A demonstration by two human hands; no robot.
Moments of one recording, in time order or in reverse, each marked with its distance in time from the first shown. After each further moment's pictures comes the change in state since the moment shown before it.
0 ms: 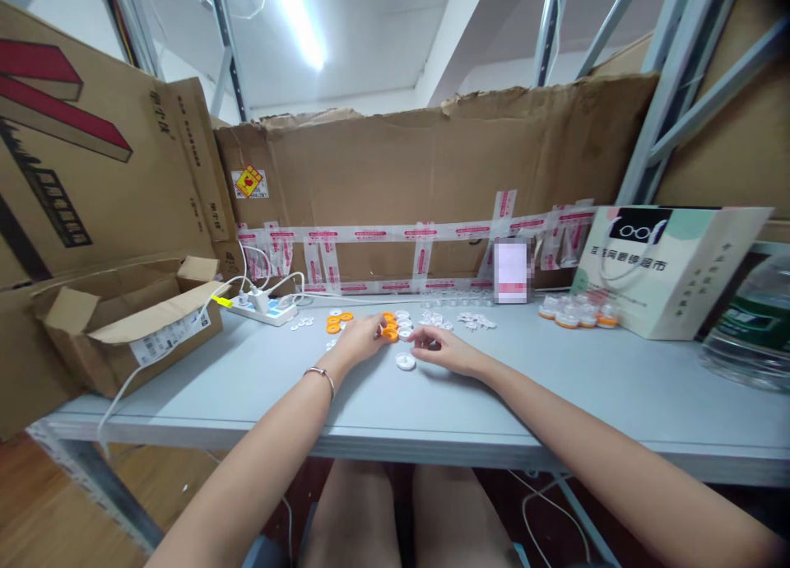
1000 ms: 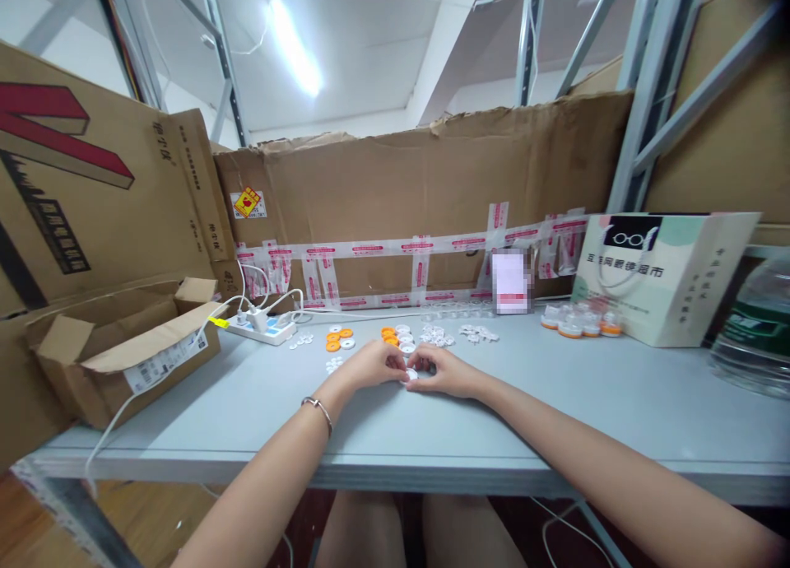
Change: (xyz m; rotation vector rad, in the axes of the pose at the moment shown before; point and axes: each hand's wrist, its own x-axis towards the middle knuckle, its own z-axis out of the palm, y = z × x) left_hand -0.004 0.020 -0.012 -0.327 -0.256 0.127; right_hand 0.003 0.001 0.005 -0.136 -0.009 -0.139
